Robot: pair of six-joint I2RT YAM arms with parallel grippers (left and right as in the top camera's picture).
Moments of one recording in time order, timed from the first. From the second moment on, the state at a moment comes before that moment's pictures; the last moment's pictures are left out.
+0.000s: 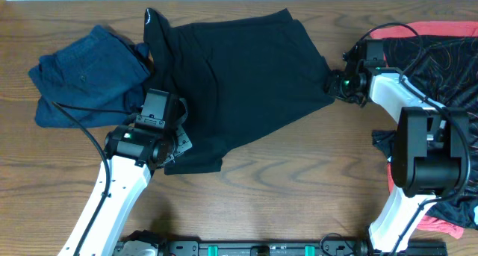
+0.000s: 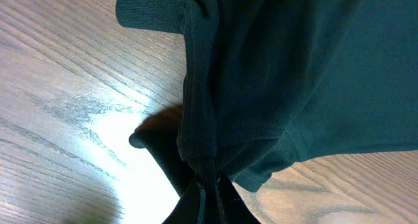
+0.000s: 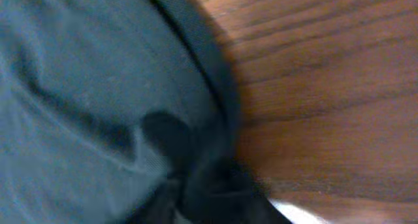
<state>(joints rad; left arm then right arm) -0.26 1.21 0.95 -1.00 -0.06 -0.75 0.00 2.03 1.26 -0.41 -0.27 0.35</state>
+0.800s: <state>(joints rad) -0.24 1.22 1.35 -1.08 -0.06 -0.43 -0.22 1.36 1.29 -0.80 -0.18 0.26</state>
